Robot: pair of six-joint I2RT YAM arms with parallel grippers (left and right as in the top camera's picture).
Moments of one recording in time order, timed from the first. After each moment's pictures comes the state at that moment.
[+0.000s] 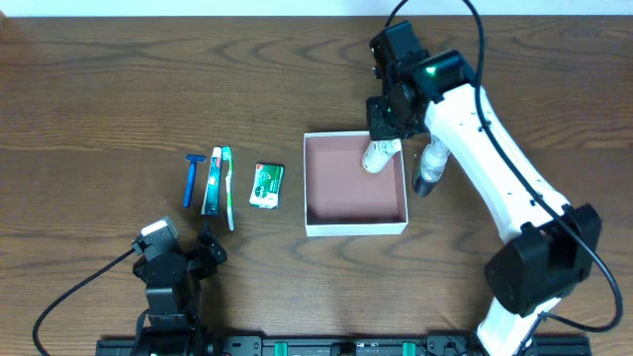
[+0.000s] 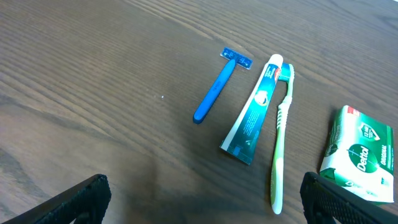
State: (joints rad) left arm 0.01 0.19 0.15 -0.55 -0.22 -0.36; right arm 0.44 1.91 1.80 -1.20 0.02 0.35
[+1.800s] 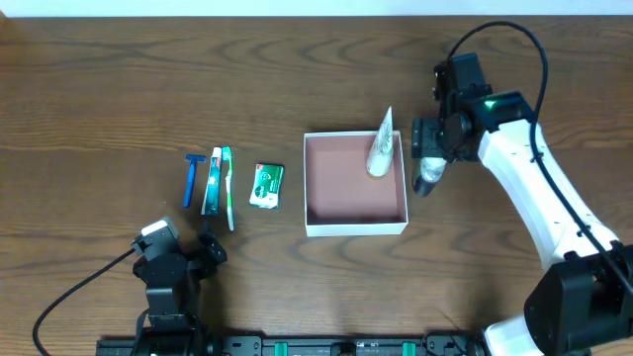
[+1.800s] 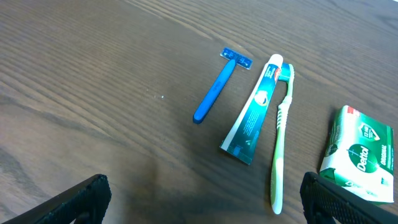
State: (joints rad) left arm 0.01 0.19 0.15 -0.55 -0.22 -0.36; right arm 0.25 1.68 1.37 -0.97 0.07 0.30
